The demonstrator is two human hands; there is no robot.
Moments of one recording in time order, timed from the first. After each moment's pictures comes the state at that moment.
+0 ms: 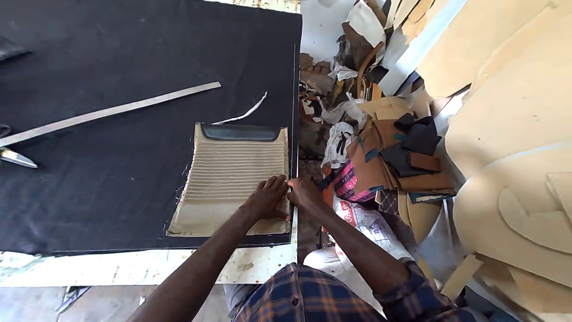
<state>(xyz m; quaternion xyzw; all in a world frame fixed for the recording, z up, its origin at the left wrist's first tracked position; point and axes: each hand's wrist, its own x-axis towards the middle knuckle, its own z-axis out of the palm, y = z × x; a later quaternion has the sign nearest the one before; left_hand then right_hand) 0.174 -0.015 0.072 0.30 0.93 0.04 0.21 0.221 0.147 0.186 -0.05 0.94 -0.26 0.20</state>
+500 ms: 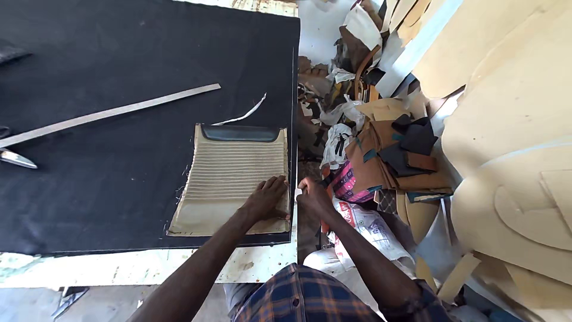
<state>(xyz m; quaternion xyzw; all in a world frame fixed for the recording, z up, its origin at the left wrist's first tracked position) 0.179 -0.021 0.063 0.31 0.93 0.08 0.17 0.228 0.175 0.136 0.05 0.90 -0.40 0.18</state>
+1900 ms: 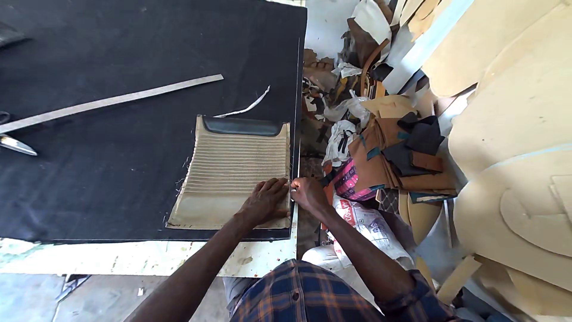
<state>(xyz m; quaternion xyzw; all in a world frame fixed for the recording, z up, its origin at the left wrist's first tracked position) 0.203 -0.031 0.051 0.33 0.93 0.11 0.10 0.195 0.163 0.093 -0.07 0.95 -0.27 0.16</state>
